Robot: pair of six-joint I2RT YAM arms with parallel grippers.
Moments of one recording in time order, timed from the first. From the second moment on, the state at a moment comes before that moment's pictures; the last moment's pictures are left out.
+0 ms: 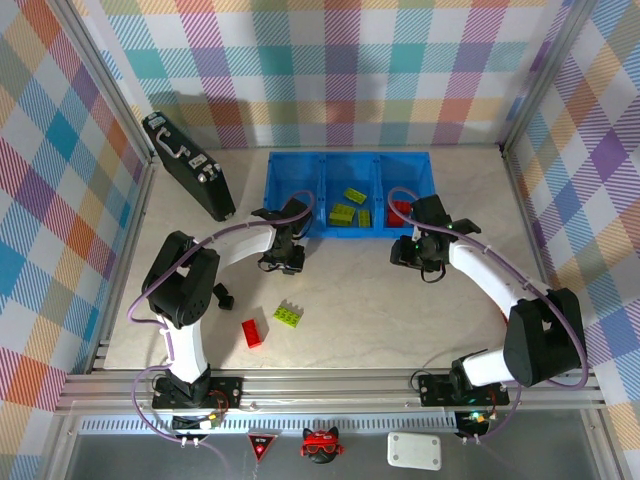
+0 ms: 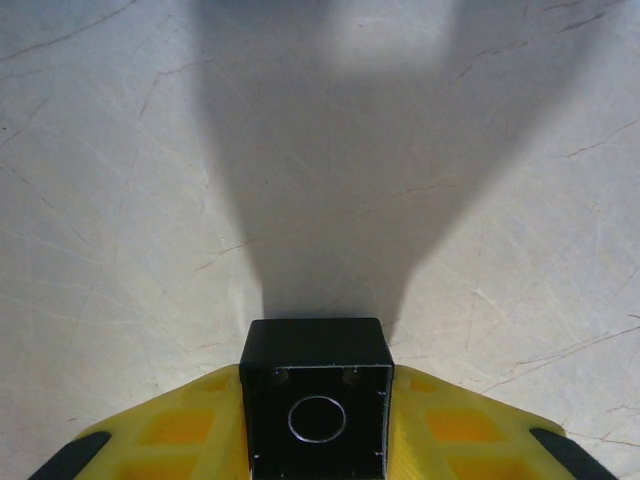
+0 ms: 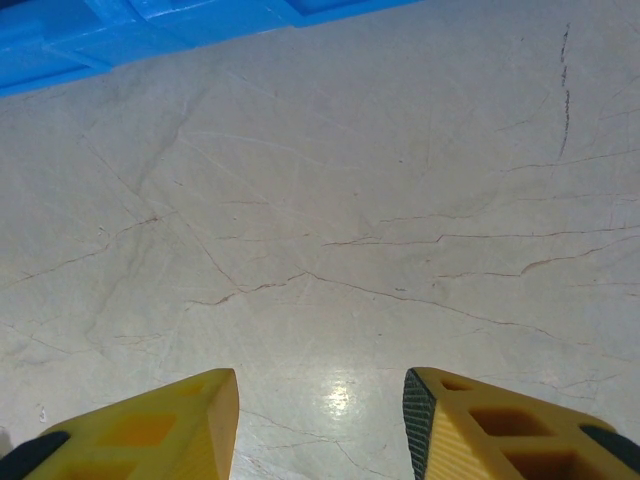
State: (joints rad) left arm -0.58 1.88 1.27 -0.78 -0.05 -0.41; right arm 0.34 1.40 0.98 -0.76 -0.10 0.49
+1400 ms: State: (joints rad) left arm -0.44 2.16 1.85 -0.83 -0.07 -0.37; right arm 0.33 1.35 0.98 -0.80 -0.09 0.49
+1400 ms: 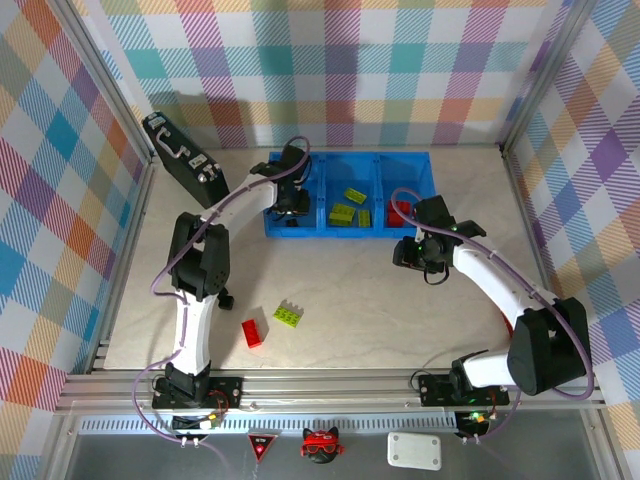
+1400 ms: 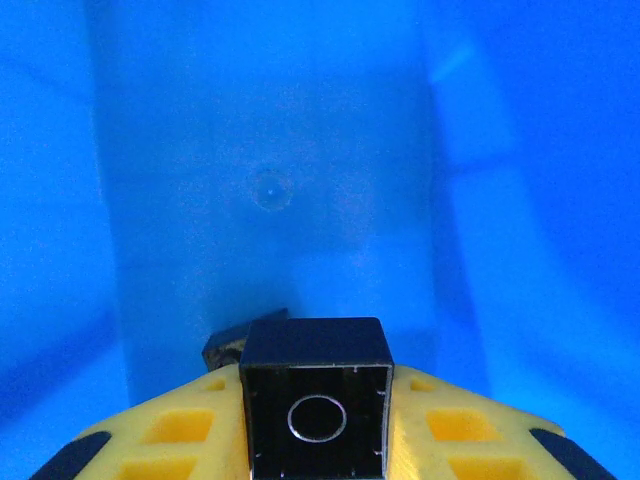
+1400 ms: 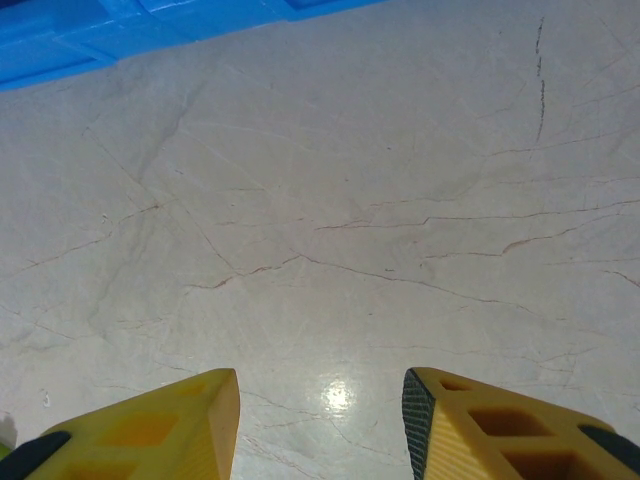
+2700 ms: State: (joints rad) left arm -0.42 2.01 1.83 -0.79 -0.04 -0.37; right arm 0.33 1.33 0.95 -0.80 -0.09 0.49
